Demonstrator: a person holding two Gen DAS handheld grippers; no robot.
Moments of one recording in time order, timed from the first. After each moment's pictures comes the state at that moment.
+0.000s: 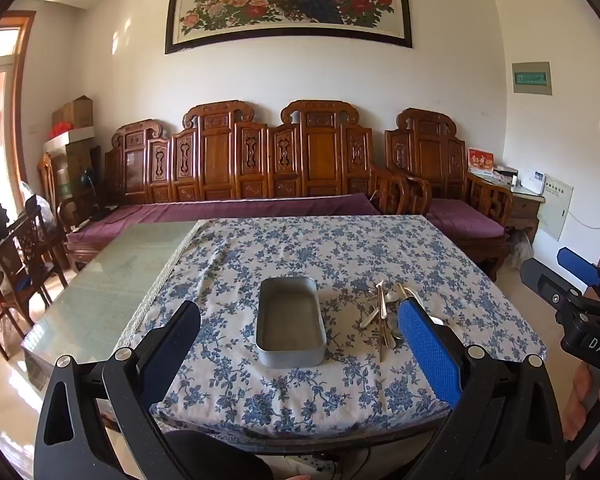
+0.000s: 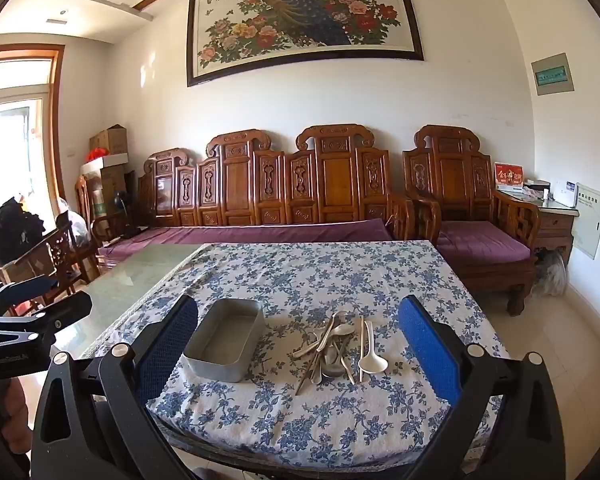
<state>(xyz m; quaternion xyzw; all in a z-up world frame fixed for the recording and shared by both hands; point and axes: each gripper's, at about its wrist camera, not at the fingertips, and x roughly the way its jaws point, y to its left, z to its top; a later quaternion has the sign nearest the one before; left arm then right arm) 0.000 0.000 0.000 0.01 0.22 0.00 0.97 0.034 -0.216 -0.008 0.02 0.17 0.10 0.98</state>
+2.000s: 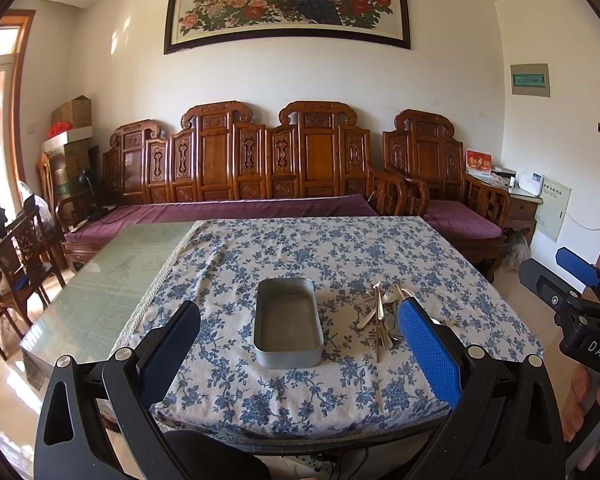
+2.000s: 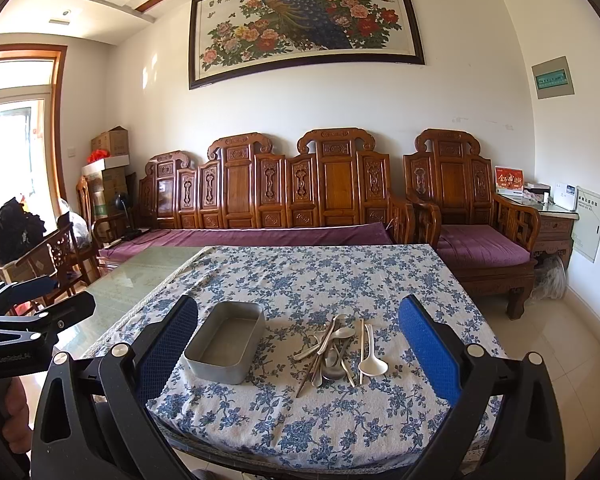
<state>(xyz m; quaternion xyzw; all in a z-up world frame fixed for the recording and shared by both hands) 0.000 0.000 0.000 0.01 0.23 0.00 0.97 0.030 -0.215 -0.004 0.02 0.17 0.10 0.98</state>
